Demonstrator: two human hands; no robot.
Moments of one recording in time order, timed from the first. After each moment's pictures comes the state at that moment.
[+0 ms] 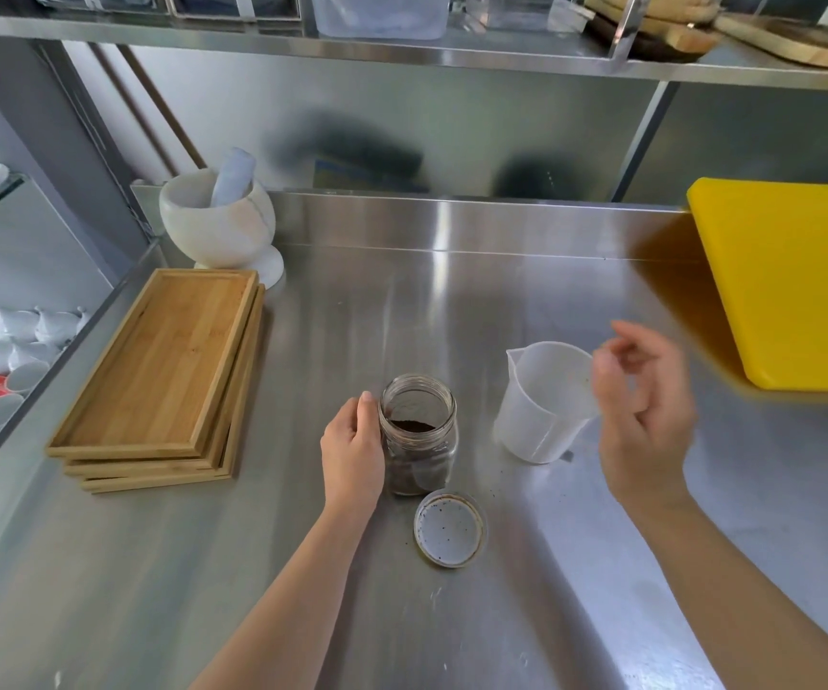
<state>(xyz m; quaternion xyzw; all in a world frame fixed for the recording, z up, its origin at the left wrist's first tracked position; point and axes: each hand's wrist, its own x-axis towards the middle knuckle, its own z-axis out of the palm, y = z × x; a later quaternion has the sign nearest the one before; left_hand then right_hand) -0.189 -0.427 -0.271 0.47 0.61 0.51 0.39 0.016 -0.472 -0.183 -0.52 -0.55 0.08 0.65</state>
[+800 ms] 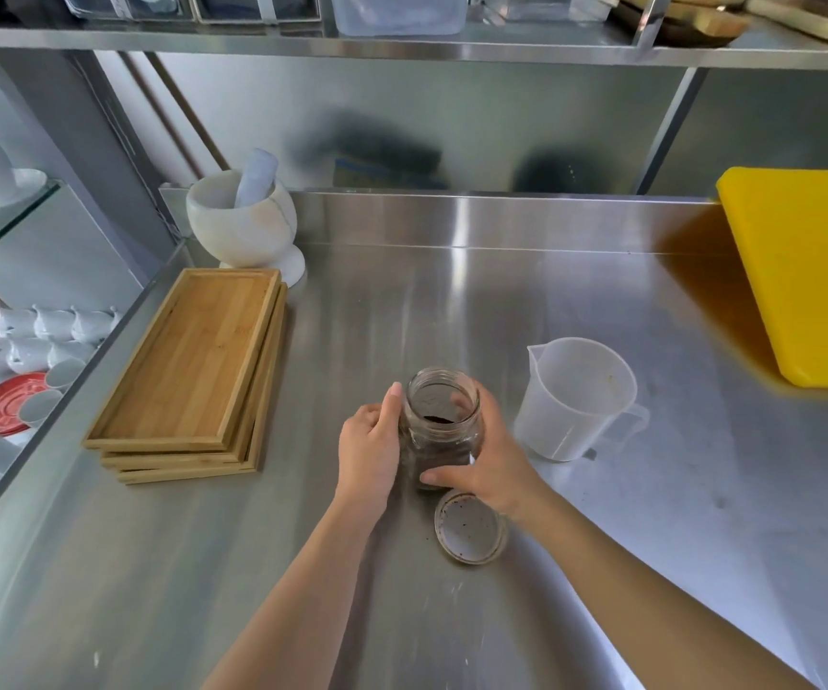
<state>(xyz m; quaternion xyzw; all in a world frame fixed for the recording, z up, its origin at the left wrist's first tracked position) -0.195 -0.427 -0.260 0.40 0.62 0.47 0.48 -0.052 -0.452 -0.263 -0.52 -0.58 0.48 0.40</state>
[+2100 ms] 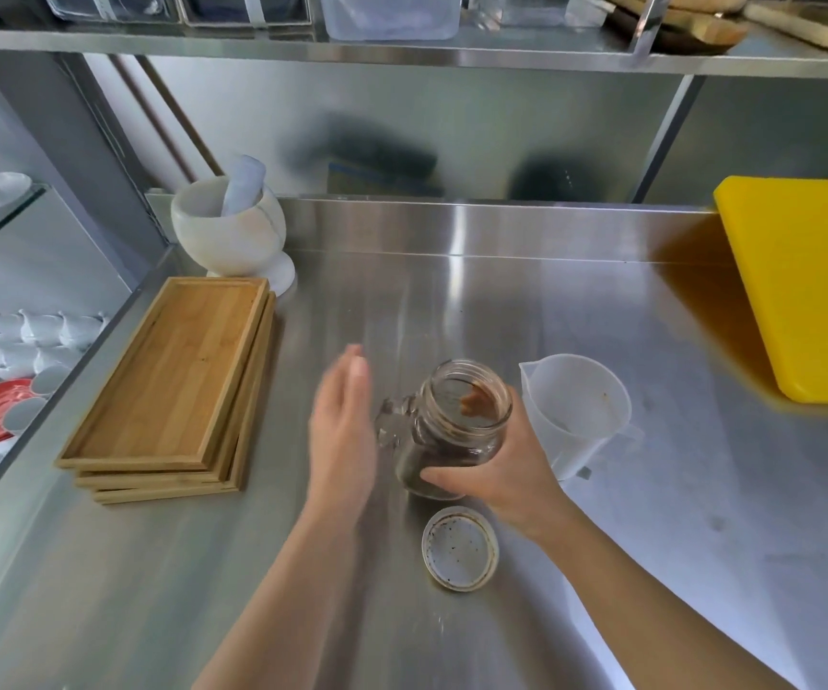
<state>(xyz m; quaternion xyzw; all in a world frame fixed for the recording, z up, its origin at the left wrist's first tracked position) -0.196 -0.423 -0.215 0.41 0.57 0.56 0.43 -0.043 -0.452 -0.232 -0.53 -0.54 0.44 0.48</state>
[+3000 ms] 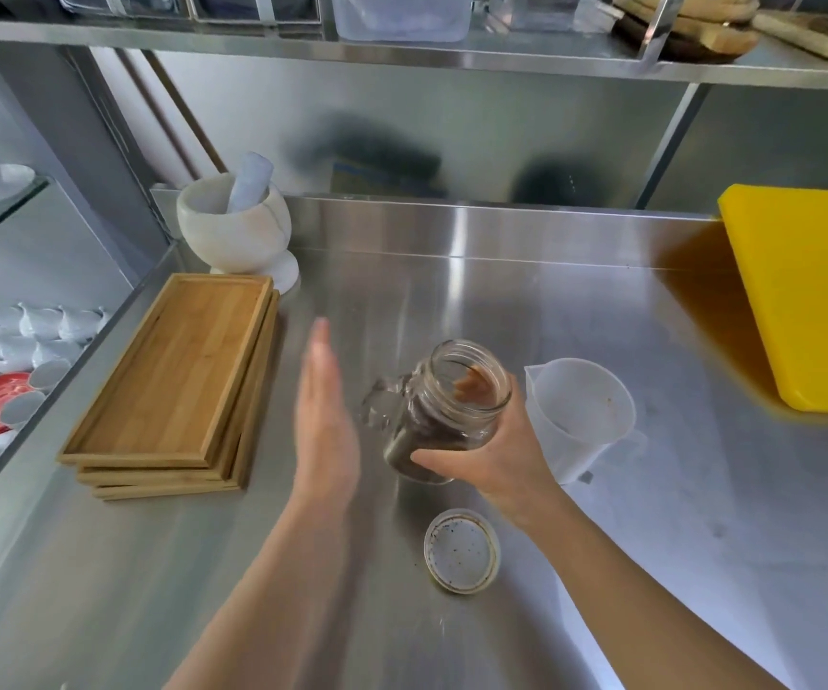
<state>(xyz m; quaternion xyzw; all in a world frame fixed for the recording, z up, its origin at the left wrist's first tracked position) -0.213 -0.416 -0.211 0.44 0.51 0.59 0.44 -0.053 -0.441 -0.226 -0.52 -0.53 0.44 0.51</state>
